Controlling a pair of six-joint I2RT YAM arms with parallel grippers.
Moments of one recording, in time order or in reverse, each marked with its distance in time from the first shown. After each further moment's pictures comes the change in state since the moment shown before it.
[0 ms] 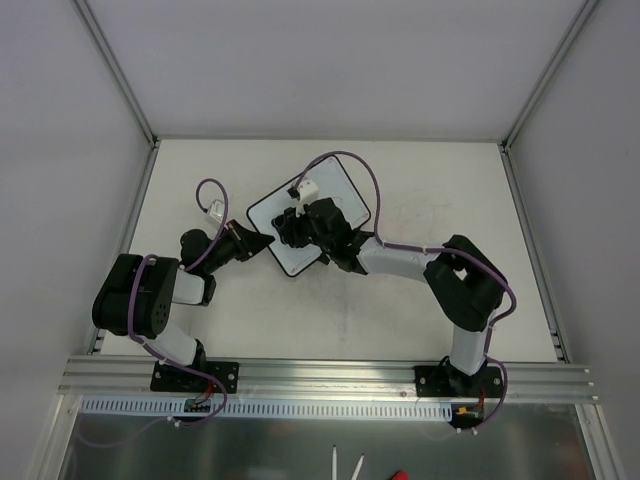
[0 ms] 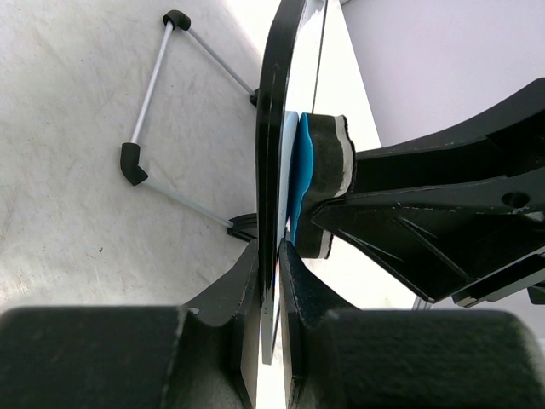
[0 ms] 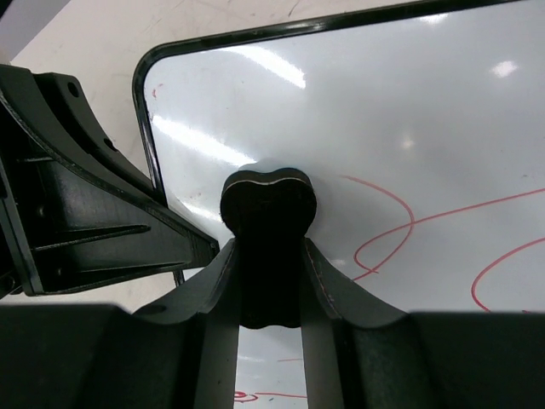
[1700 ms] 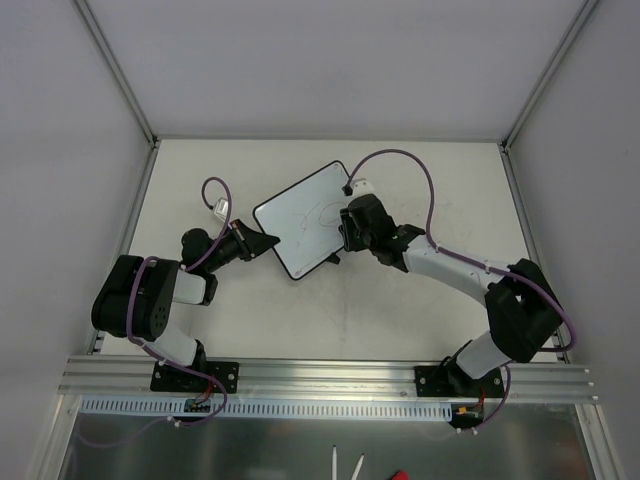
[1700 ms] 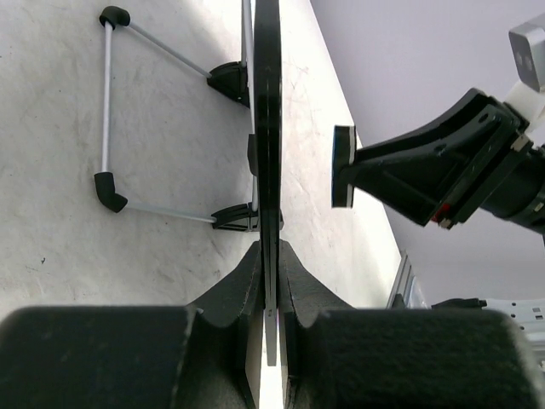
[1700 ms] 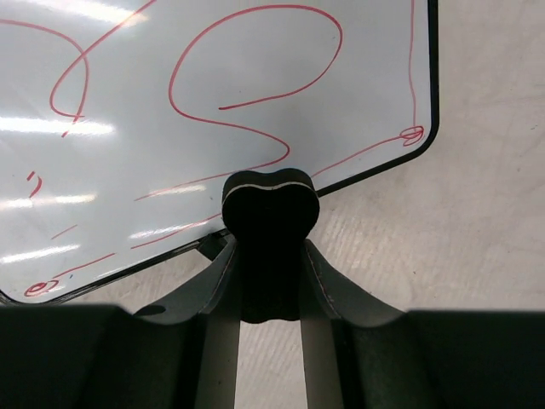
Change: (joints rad) left arm -0.018 -0.012 0.008 0.031 0.071 -0.018; right arm -0.125 -0.327 -0.155 -0.496 0.214 0.051
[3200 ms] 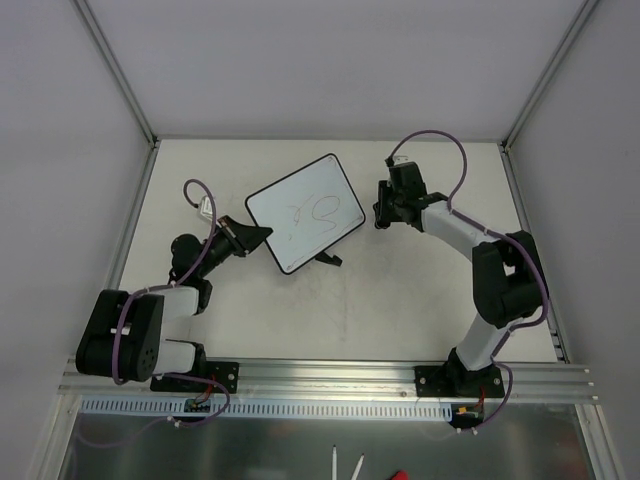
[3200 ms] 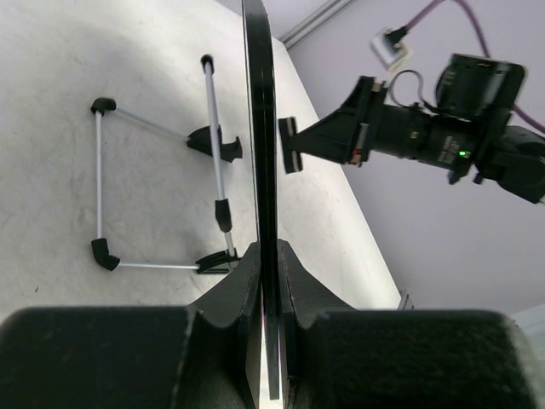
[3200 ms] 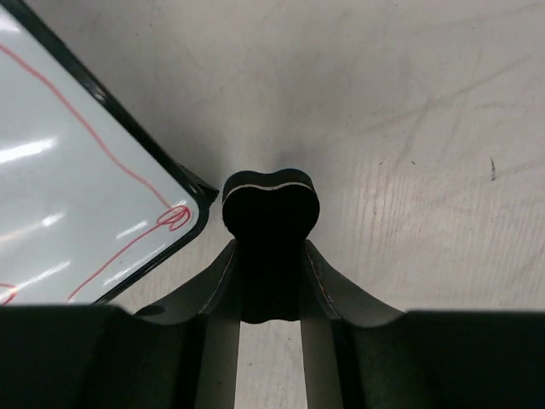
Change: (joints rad) left arm 0.000 -0.232 -0.045 -0.052 -0.108 -0.022; right arm -0.368 0.181 0.164 -0.063 -0.185 -0.023
